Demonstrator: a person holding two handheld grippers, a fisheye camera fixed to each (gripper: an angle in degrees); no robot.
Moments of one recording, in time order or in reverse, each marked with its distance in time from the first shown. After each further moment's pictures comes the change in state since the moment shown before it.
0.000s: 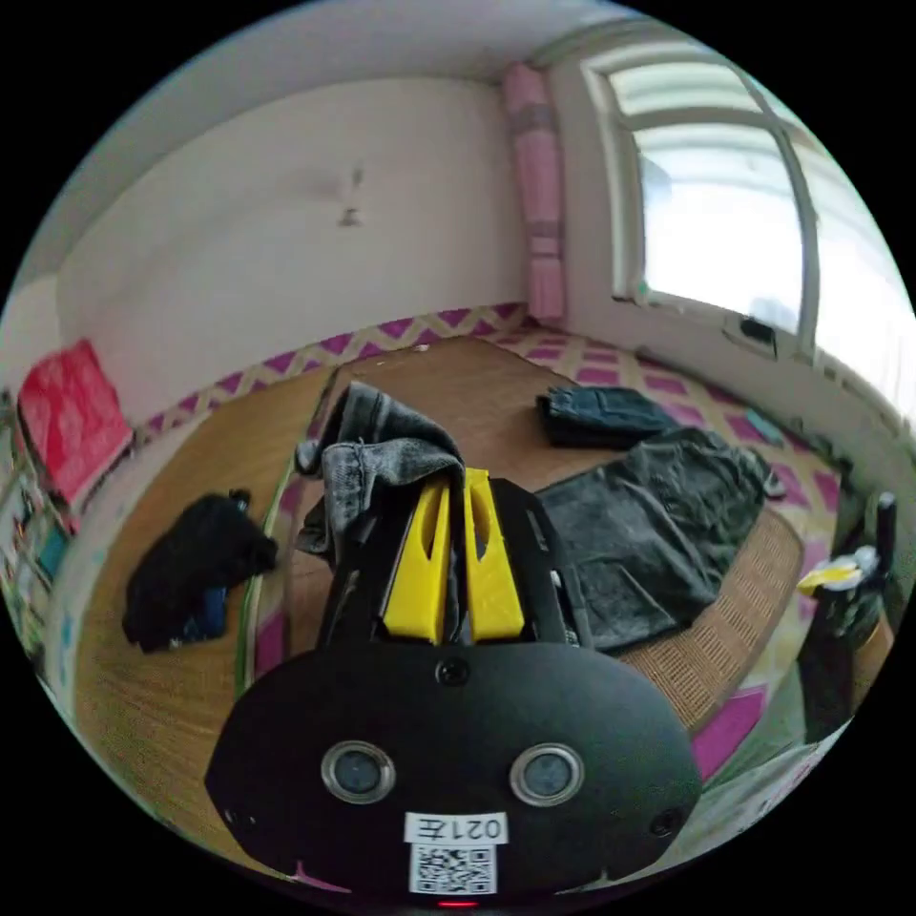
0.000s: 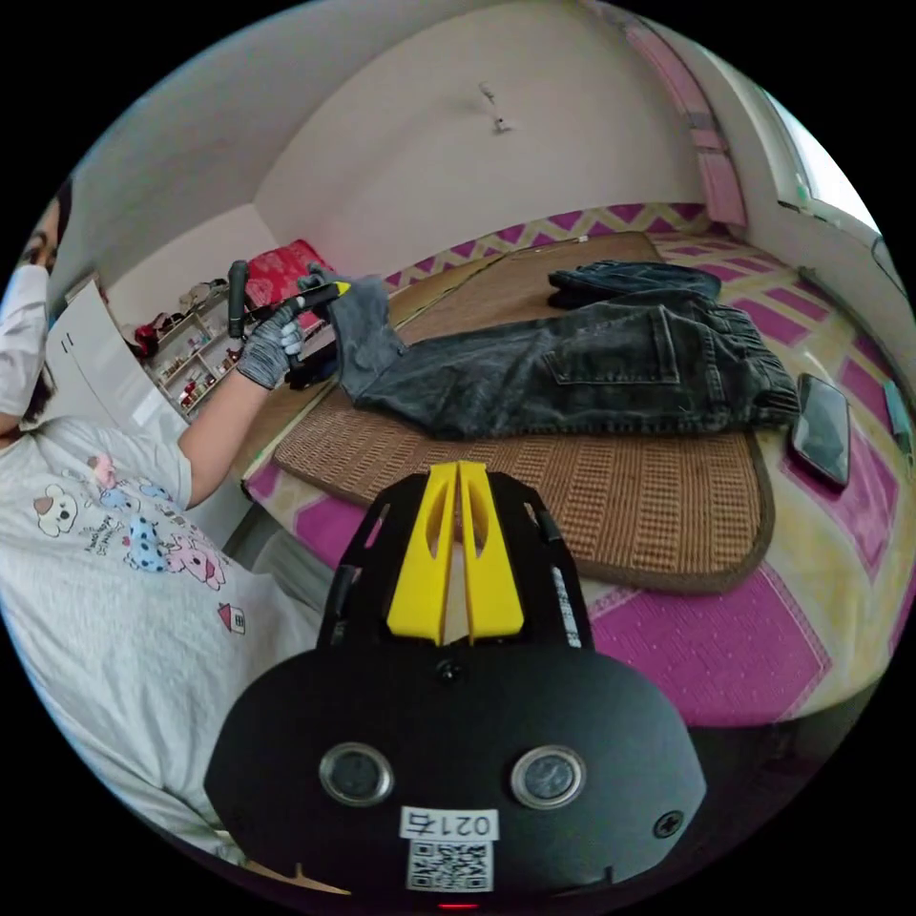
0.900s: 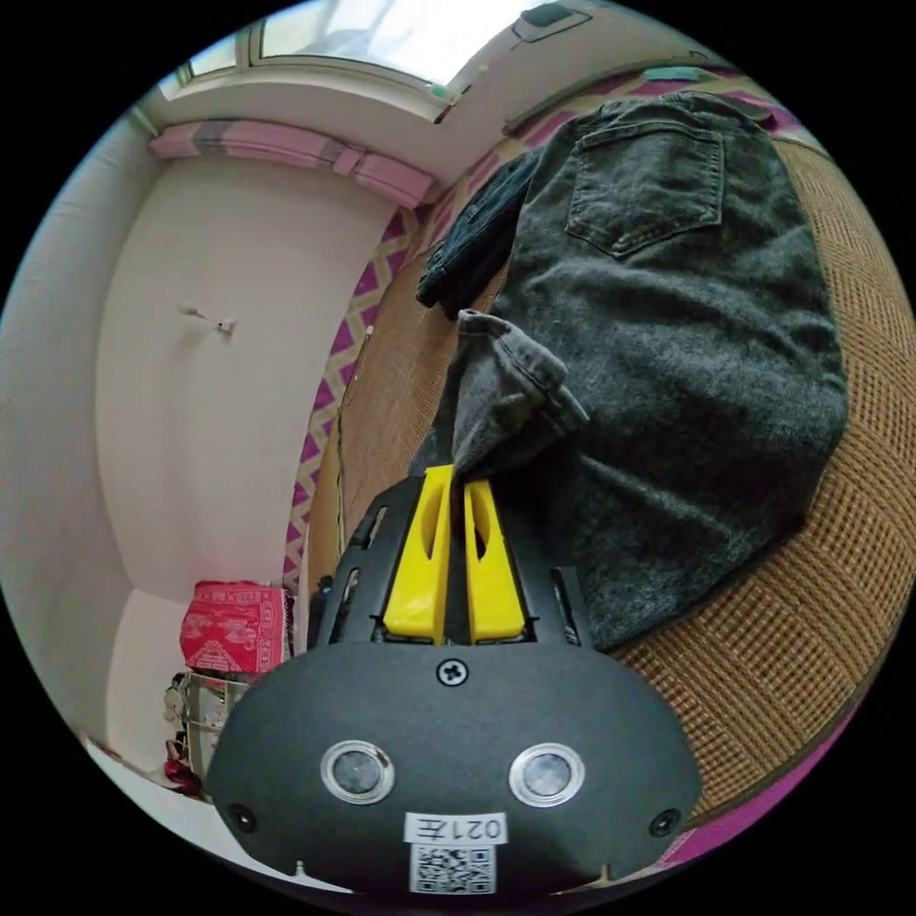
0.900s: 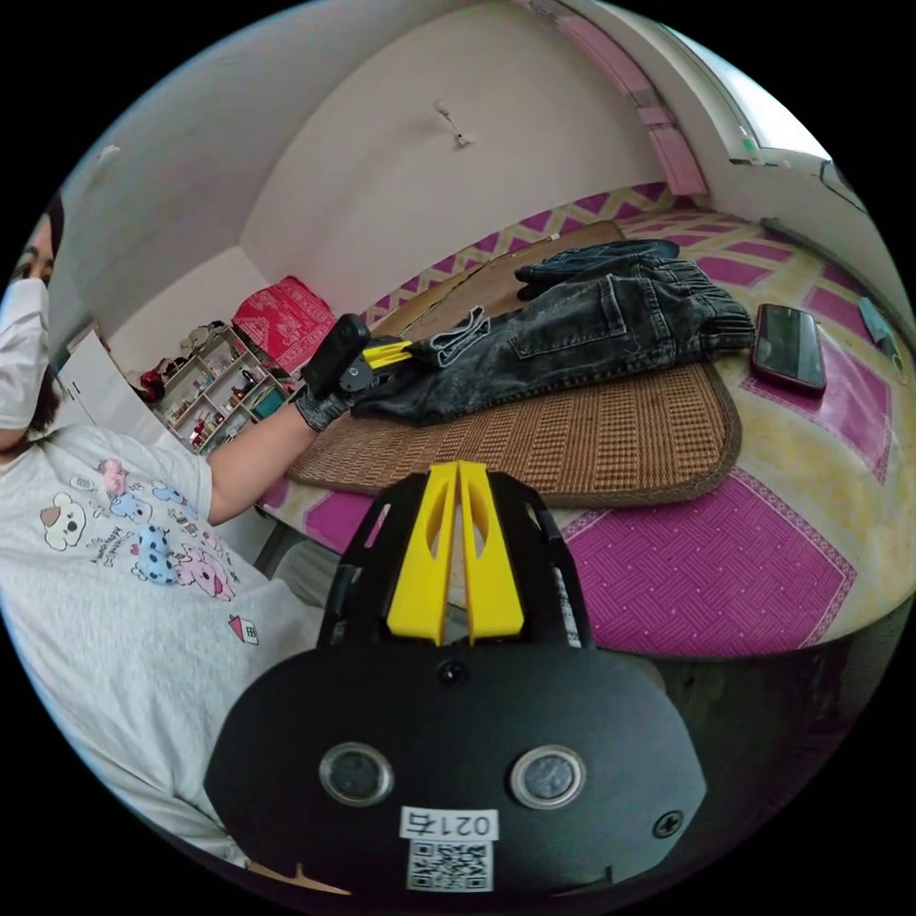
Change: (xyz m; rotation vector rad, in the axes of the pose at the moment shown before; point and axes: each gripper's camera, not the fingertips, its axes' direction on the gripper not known) left arm 0.436 0.212 0.197 -0.269 -0.354 0.694; right arm 0.071 0.083 -0.036 0.049 -0.050 0.110
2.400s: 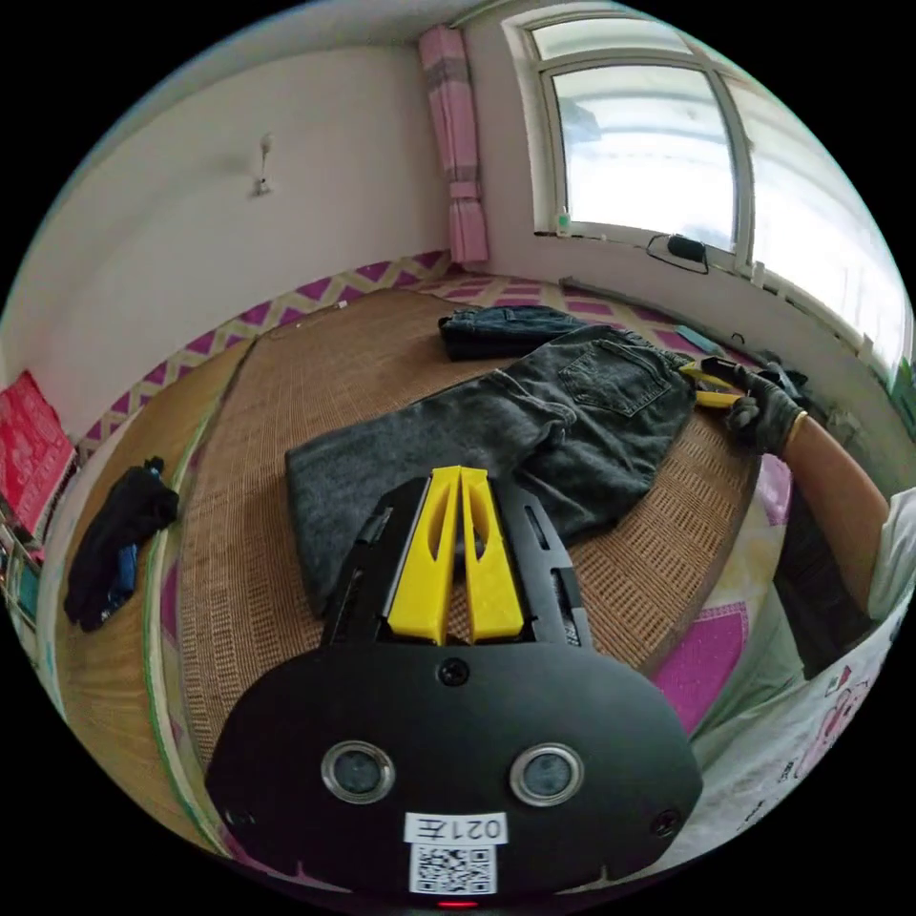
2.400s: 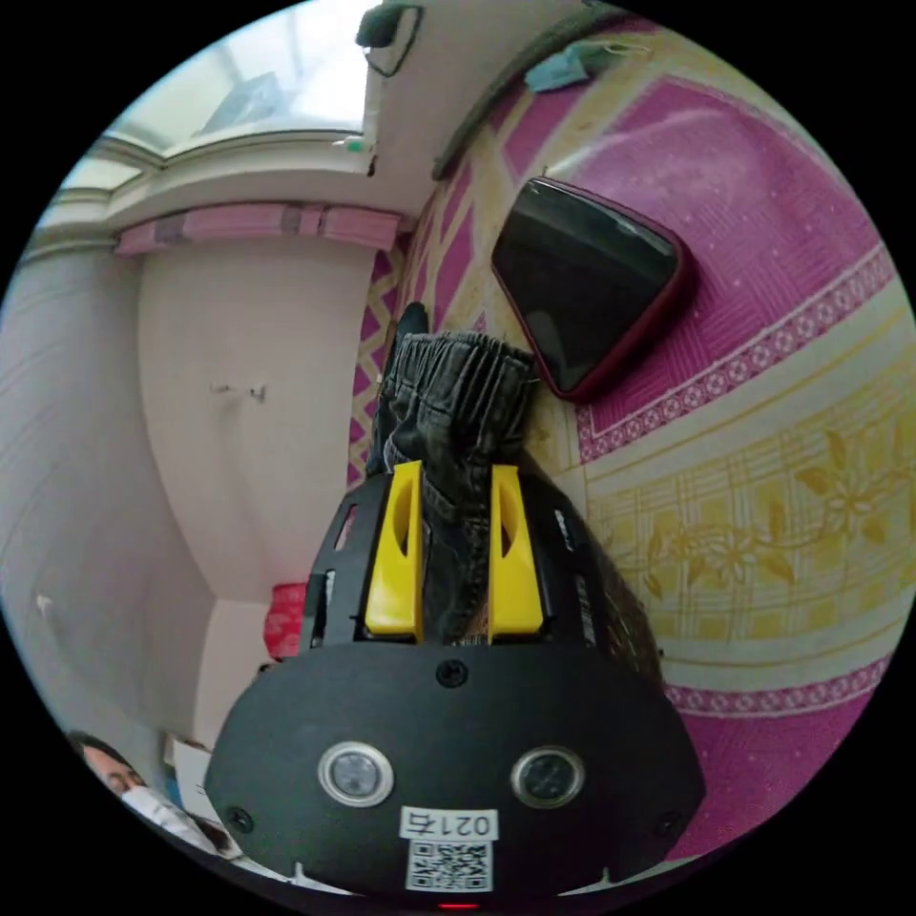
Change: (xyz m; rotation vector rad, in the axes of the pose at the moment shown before) left arm -0.193 0.192 -0.014 0.234 0.580 -0.664; right arm 0.148 -0.104 0.035 0.422 -0.107 0.957
